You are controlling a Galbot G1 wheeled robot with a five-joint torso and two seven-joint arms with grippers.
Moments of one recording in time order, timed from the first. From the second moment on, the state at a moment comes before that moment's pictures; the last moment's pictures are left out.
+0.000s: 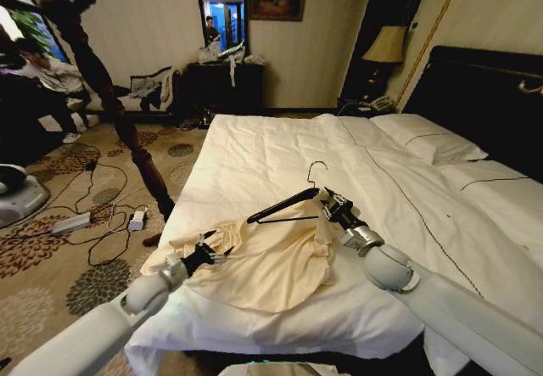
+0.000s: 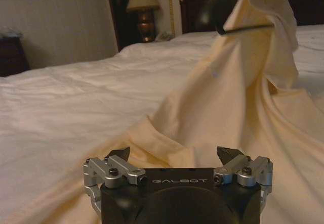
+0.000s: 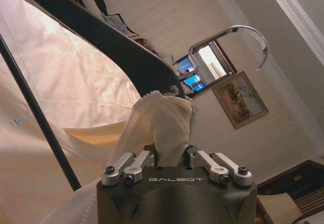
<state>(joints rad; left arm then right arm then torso) 1.08 -0.66 0.07 -1.81 -0.57 -0.04 0.10 -0.97 0.52 0.00 2.07 -0.04 -0.36 0.27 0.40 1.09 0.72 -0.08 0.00</state>
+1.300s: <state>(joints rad) 0.94 -0.78 0.20 -1.67 -0.62 -0.05 0.03 -0.97 0.52 -0.01 2.07 -0.04 -0.37 0.27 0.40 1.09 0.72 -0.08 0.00</state>
